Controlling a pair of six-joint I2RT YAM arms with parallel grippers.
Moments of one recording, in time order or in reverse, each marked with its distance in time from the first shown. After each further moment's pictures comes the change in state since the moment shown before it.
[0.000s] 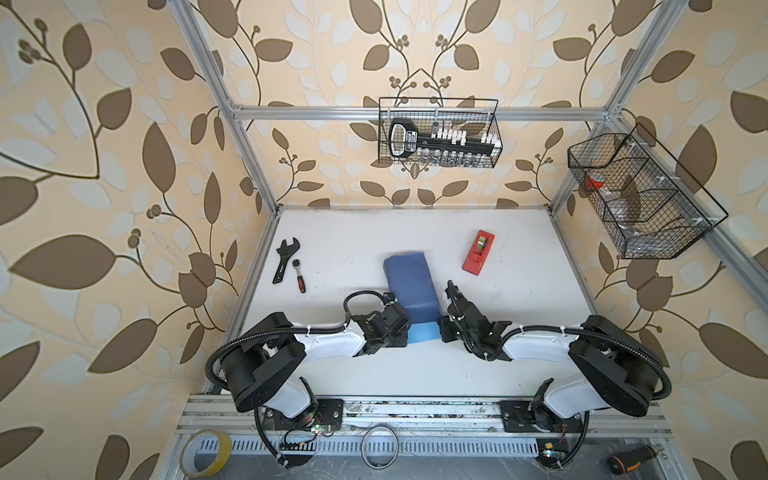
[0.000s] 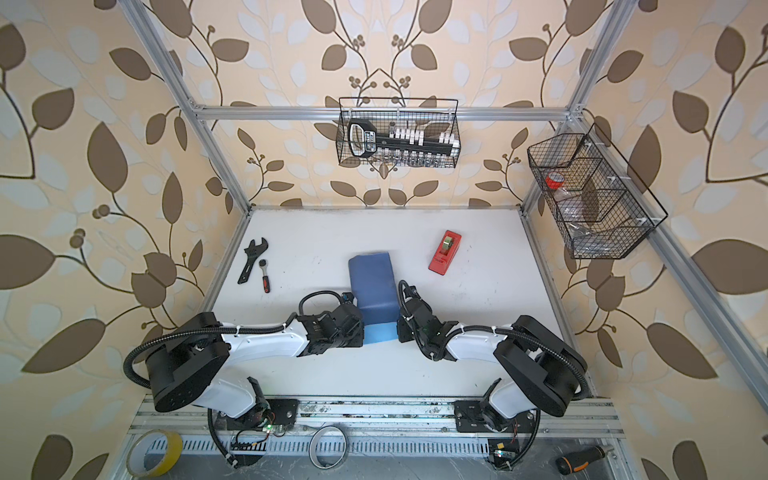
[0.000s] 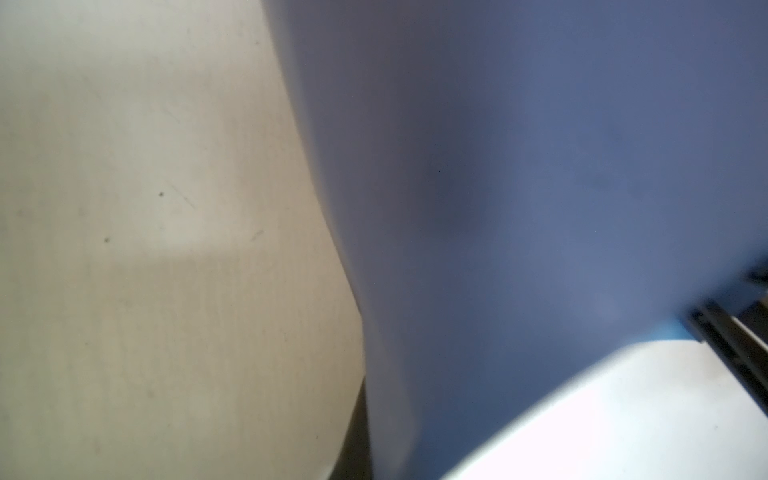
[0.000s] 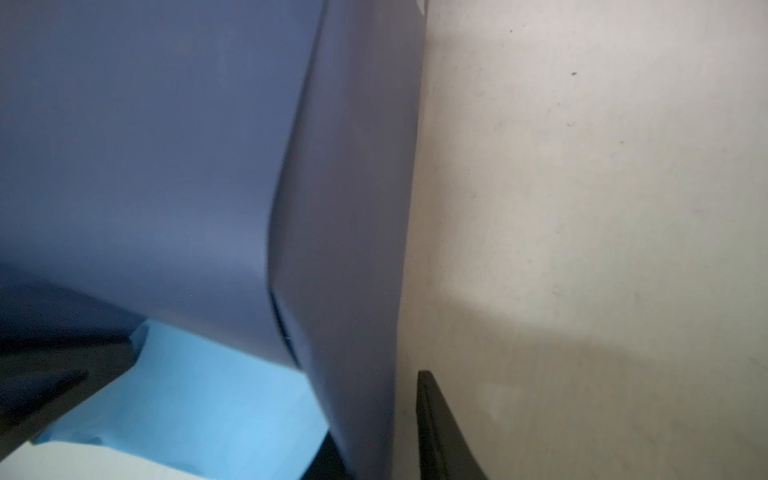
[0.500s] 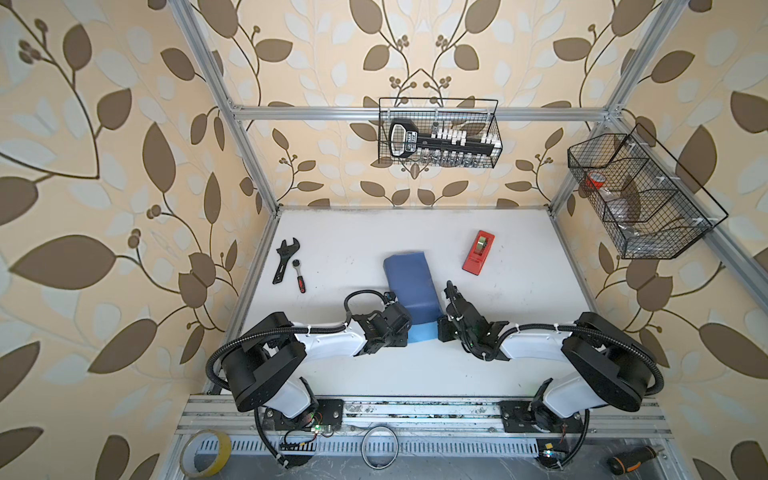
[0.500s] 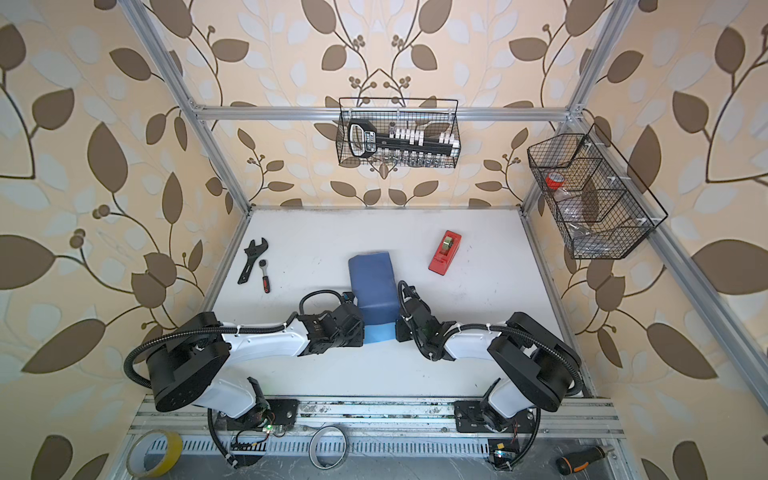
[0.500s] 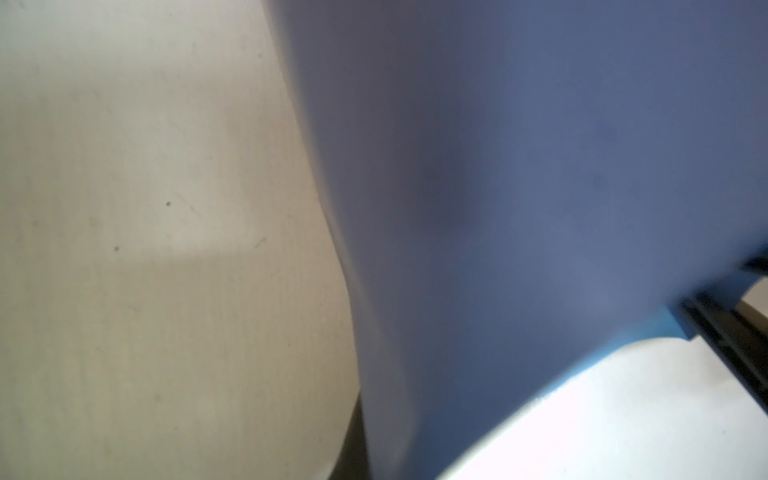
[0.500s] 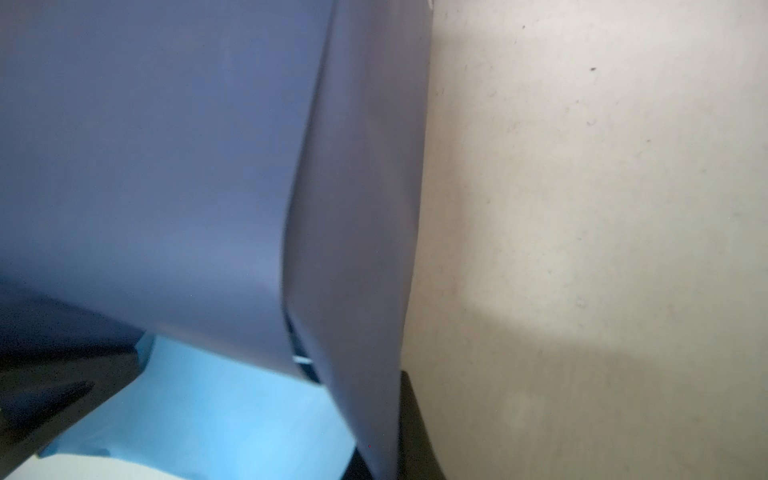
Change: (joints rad) left arm 0.000 0.005 0.013 -0.013 -0.011 0.010; right arm 0.000 0.030 0.000 0.046 -0.006 0.027
